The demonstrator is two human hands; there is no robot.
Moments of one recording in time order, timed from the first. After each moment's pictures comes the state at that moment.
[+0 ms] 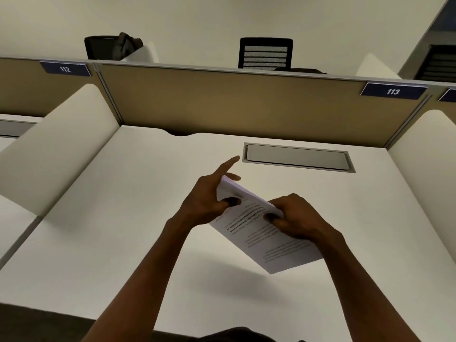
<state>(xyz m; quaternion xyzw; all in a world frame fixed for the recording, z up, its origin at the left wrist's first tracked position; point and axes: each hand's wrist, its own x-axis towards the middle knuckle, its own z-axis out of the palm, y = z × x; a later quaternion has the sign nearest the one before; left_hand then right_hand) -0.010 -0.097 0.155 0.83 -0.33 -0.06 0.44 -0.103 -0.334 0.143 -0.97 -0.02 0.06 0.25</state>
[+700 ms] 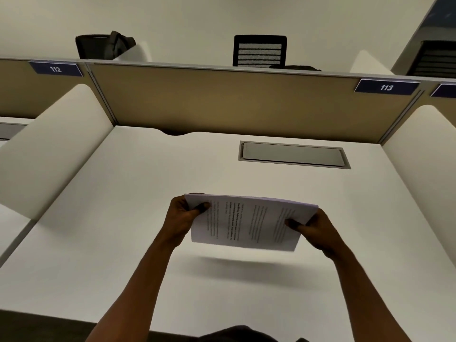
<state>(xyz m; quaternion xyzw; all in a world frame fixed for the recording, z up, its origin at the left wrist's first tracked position) -0.013 -0.056 0.082 0.66 -0.11 -0.14 0.73 -0.145 -0.384 0.080 -0.79 0.14 -0.02 0.60</state>
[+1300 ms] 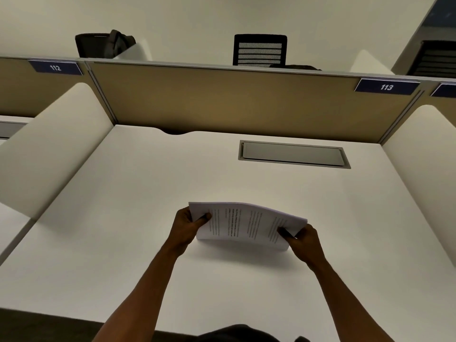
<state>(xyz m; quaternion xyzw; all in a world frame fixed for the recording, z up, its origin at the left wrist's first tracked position) -0.022 -0.057 0.041 0.68 -0.04 -0.18 0.71 -0.153 -0.359 0.022 -0.81 0.24 -0.09 0.52</state>
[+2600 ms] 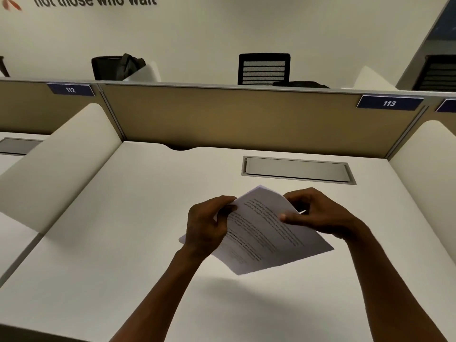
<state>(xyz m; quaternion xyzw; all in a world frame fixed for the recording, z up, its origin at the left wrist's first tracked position) -0.040 -0.117 0.141 0.80 -0.32 0.20 0.47 -0.102 -0.387 0.193 -0.83 -0.10 0.10 0.54</state>
